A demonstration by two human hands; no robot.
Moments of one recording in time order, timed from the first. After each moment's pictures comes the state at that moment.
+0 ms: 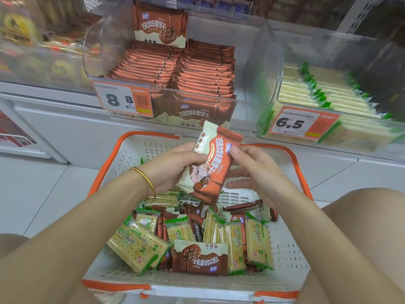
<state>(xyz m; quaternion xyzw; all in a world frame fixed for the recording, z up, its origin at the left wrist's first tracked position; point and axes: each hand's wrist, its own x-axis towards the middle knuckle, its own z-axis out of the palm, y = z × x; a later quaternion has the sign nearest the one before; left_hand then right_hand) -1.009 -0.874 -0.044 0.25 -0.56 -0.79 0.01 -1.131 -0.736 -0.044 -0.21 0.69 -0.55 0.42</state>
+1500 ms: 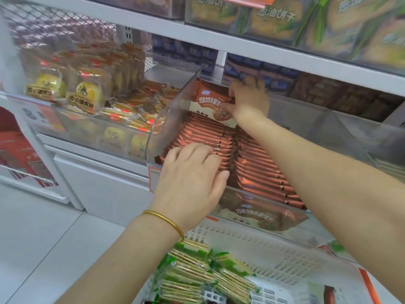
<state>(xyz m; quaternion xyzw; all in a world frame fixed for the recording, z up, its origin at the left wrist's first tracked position) -1.020 -1.002 -0.007 0.28 -0.92 -0.04 0.26 -1.234 -1.068 0.046 -0.47 0.86 -0.09 -0.18</state>
